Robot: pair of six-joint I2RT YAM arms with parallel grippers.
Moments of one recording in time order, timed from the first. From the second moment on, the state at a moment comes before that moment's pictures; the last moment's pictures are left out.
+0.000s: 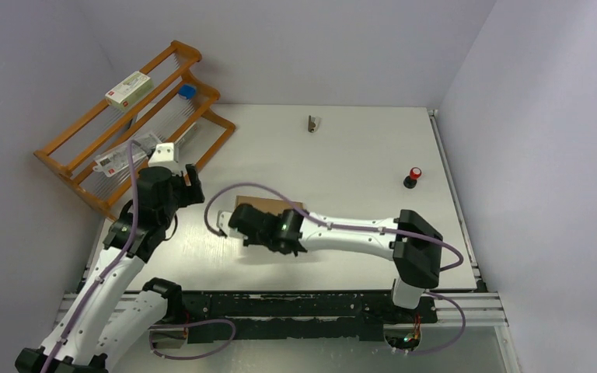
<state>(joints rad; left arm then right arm) -0.31 0.75 0.76 -0.46 -0.31 -0.25 1.29 1.73 1.28 -0.54 0.44 -0.42</state>
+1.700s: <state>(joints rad) -0.31 0.65 0.70 -0.39 0.05 -0.06 0.89 1.32 1.31 -0.79 0.10 -0.10</state>
